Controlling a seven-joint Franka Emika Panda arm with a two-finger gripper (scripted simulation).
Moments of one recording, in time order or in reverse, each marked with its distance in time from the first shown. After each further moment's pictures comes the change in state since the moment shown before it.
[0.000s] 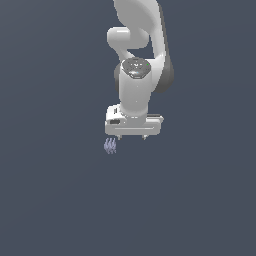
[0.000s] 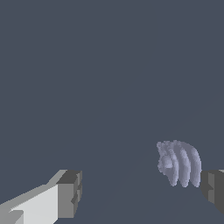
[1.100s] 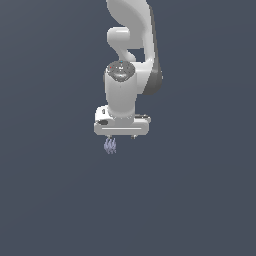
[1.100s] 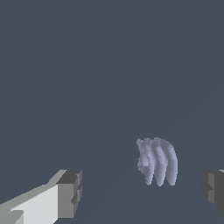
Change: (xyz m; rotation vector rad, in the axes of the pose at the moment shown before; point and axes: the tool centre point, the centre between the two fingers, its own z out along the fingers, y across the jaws) arm -0.008 0.041 0.010 -0.018 -0.006 -0.013
